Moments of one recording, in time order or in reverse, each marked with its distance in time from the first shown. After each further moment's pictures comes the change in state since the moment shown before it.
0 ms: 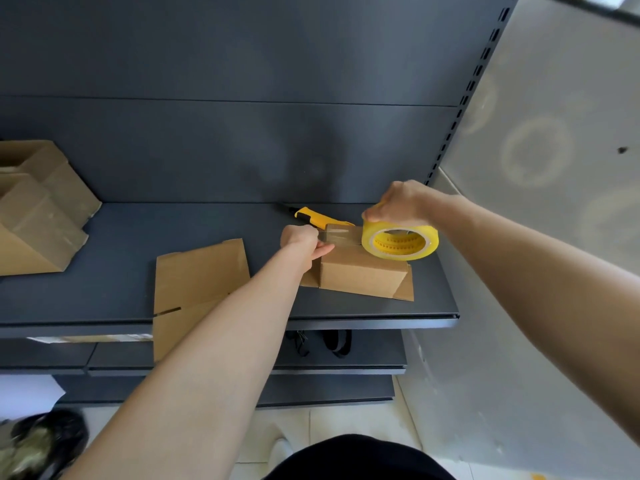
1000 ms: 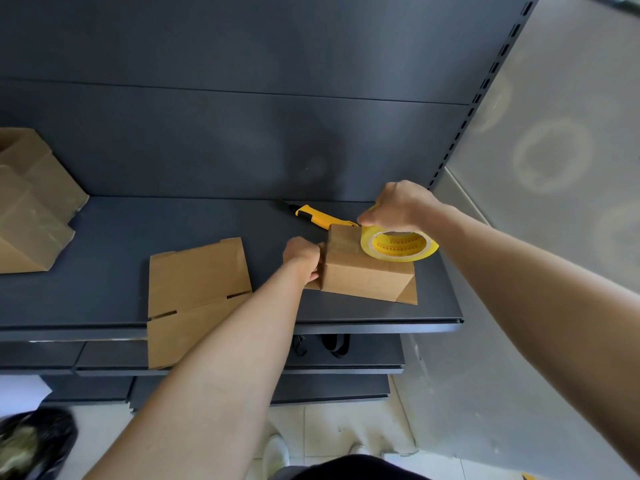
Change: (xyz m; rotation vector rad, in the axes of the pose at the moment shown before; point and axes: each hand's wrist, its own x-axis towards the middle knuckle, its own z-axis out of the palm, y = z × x) left_hand 0.023 -0.027 -0.005 0.341 -0.078 0.037; right_hand 0.024 -0.018 0.015 -0.096 0.110 0.014
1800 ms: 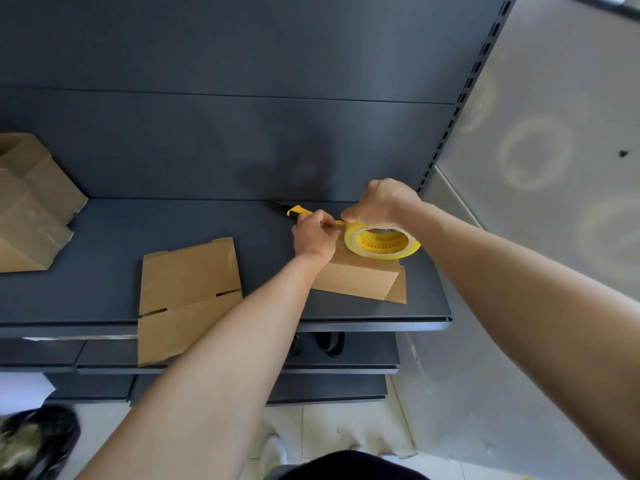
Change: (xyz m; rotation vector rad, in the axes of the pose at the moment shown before) left_hand -0.018 0.018 0.032 0.268 0.075 0.569; right_hand -0.004 0.004 -0.002 0.078 0.000 -0.016
